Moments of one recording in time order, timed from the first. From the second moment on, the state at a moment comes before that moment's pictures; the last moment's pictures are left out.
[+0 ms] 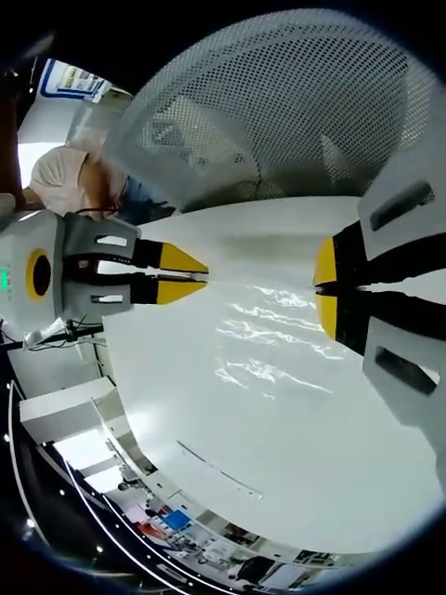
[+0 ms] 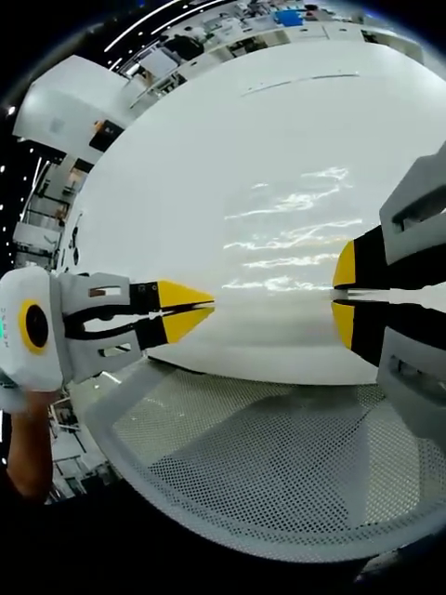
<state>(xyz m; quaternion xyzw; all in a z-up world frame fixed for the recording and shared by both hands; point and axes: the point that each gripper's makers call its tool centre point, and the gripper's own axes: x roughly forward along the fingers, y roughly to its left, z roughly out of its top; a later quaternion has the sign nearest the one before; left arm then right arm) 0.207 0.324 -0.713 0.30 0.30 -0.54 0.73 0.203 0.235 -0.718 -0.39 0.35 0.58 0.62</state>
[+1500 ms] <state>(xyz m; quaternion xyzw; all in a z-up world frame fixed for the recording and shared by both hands) 0.211 0.320 -0.714 0.31 0.28 -0.54 0.73 0.192 0.209 -0.724 -0.37 0.39 0.56 0.63</state>
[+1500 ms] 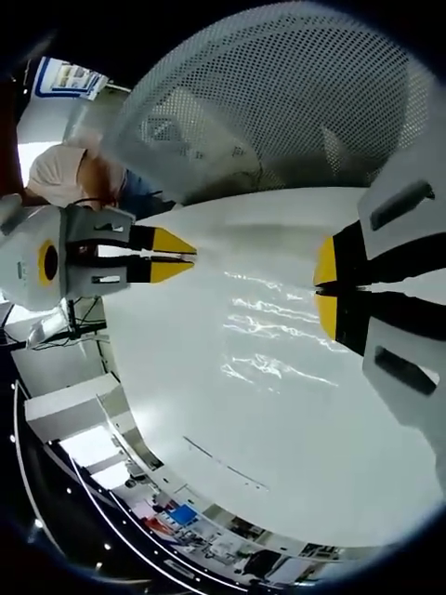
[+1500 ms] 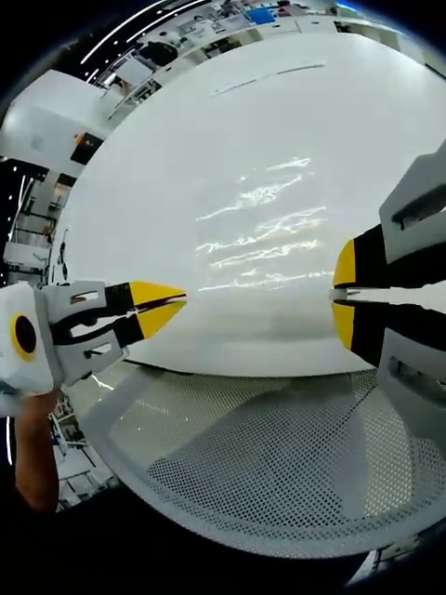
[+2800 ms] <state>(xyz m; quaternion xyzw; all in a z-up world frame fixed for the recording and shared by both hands) 0.205 0.318 -0.719 0.37 0.23 -0.55 0.72 0.203 0.258 -0.716 -0.31 0.38 0.58 0.65</state>
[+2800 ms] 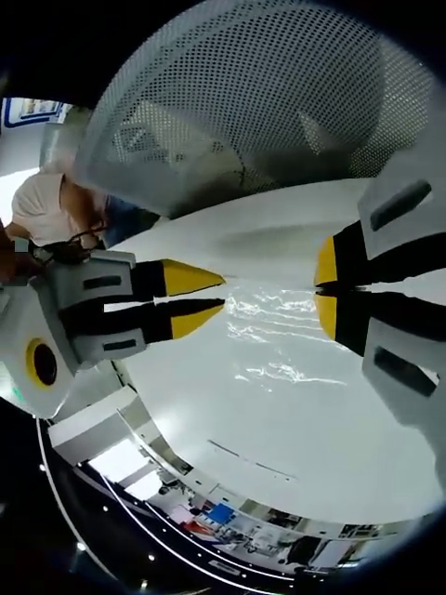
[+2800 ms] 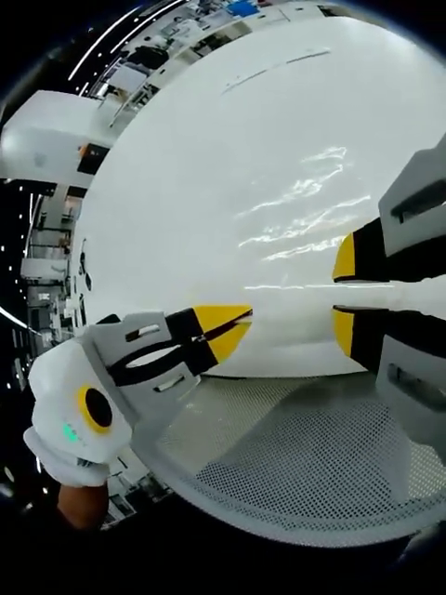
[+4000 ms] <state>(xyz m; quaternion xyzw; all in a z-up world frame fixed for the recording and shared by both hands) 0.201 0.311 -0.711 0.32 0.21 -0.56 0.73 0.193 0.263 -0.737 -0.29 0.42 0.57 0.64</state>
